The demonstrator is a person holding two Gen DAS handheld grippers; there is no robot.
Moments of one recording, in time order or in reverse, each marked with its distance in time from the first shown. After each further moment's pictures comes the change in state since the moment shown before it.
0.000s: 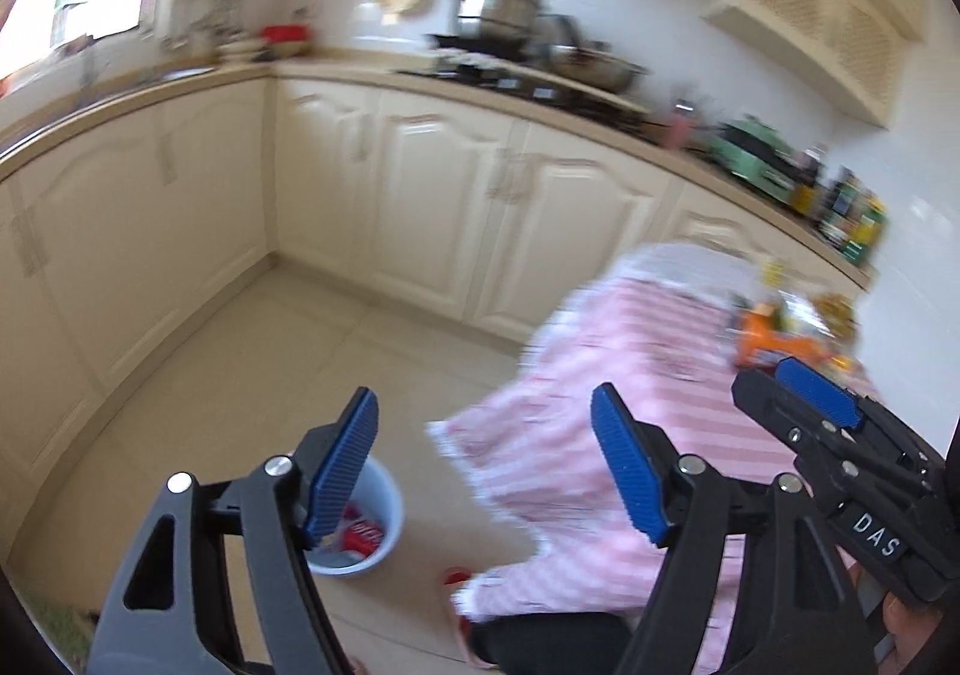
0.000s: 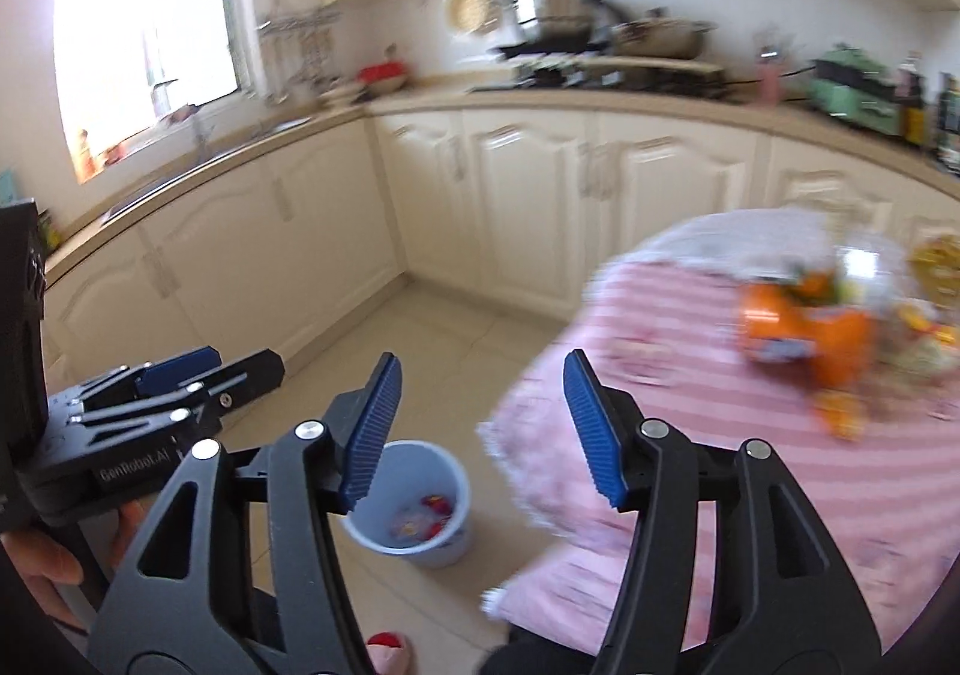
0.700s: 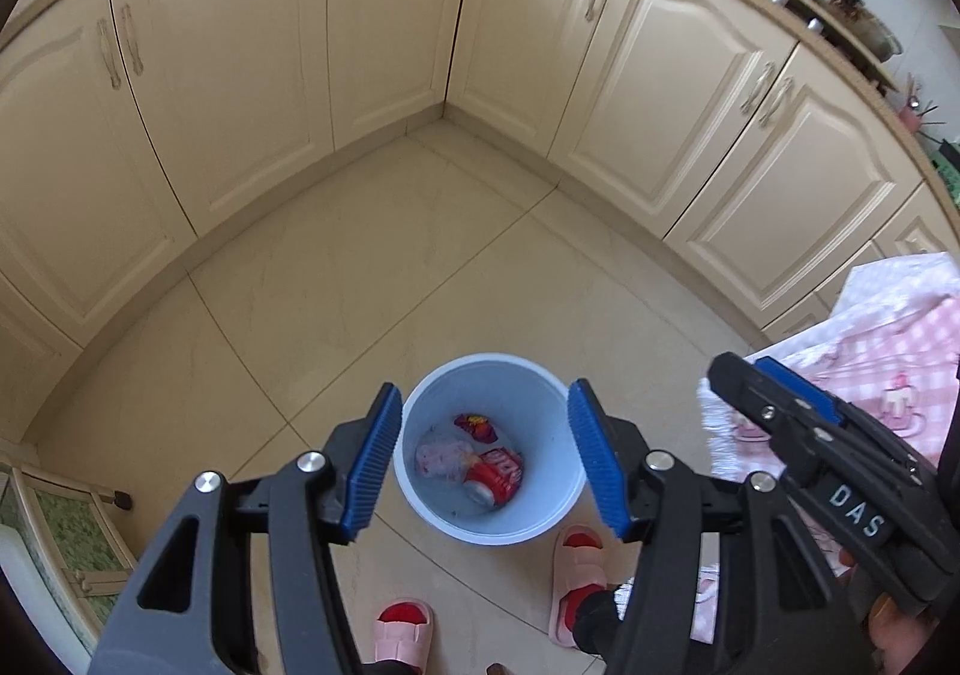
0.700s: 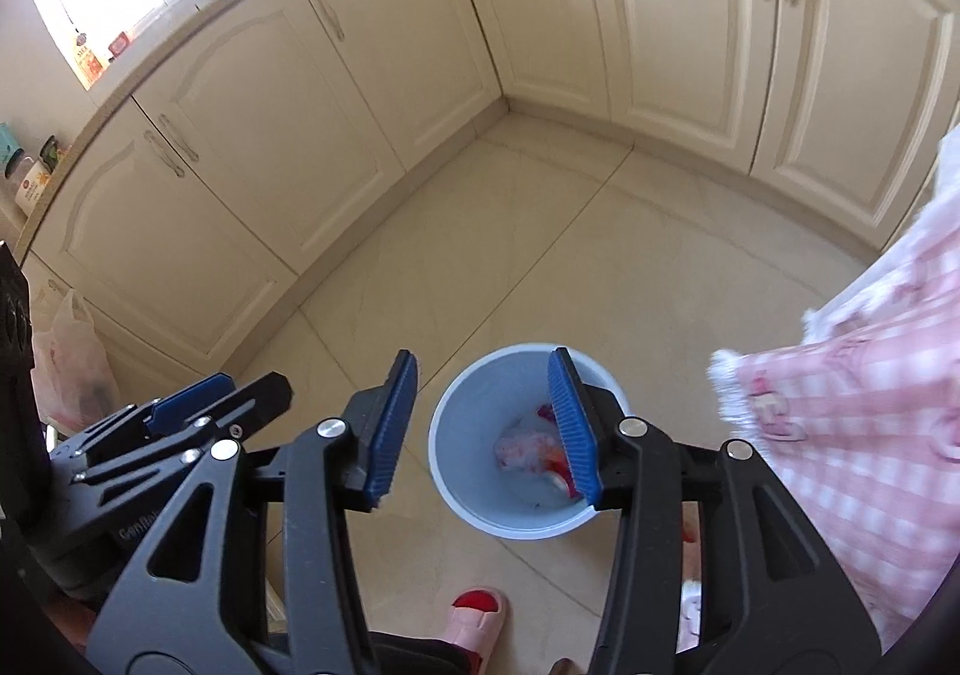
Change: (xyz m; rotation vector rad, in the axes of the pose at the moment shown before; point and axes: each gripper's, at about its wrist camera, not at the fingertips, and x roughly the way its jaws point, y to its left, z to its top) left arm 0.145 0.244 -0.052 -0.302 0.266 0.327; right arm 0.290 0.158 -0.054 -0.027 0.423 0.290
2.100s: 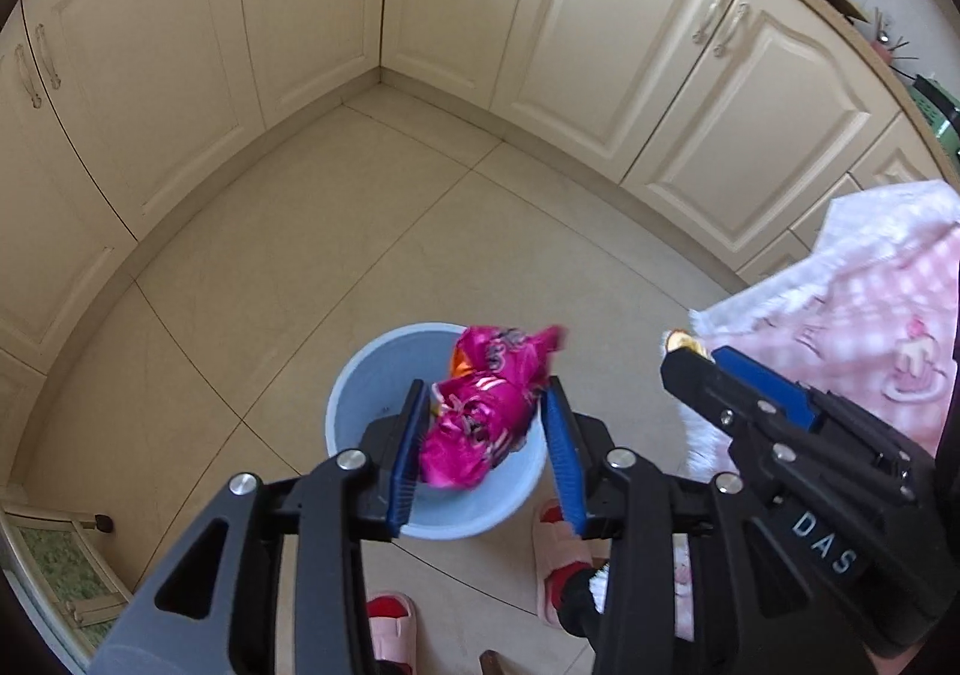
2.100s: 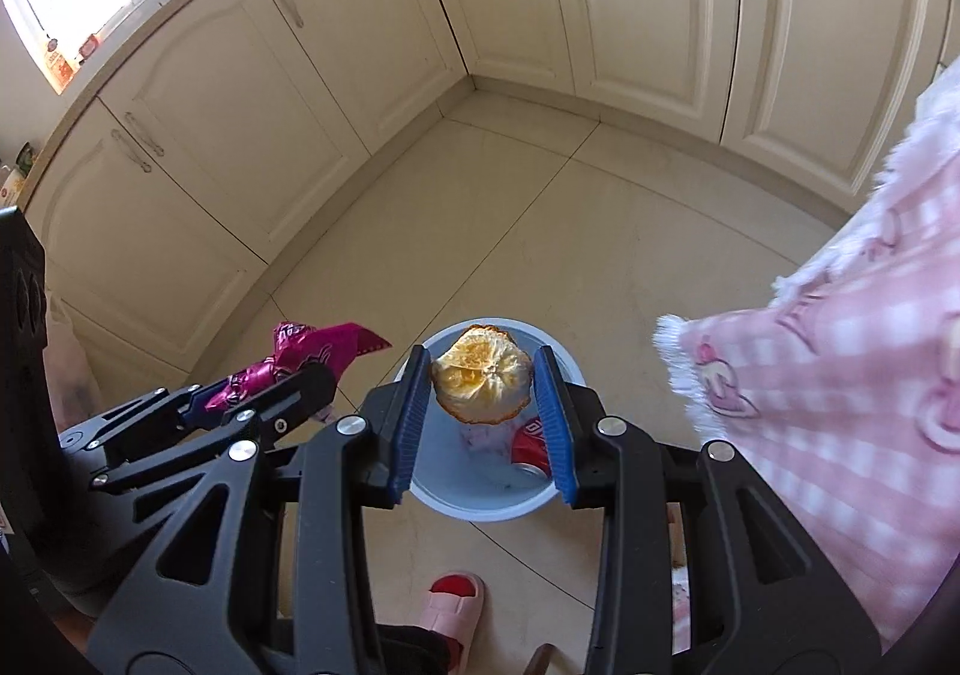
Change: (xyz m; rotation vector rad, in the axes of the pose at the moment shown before) left arm 0.074 -0.045 -0.010 0.101 0.103 -0.058; right arm 0.043 -0.038 -0.013 0.053 0.086 -0.031
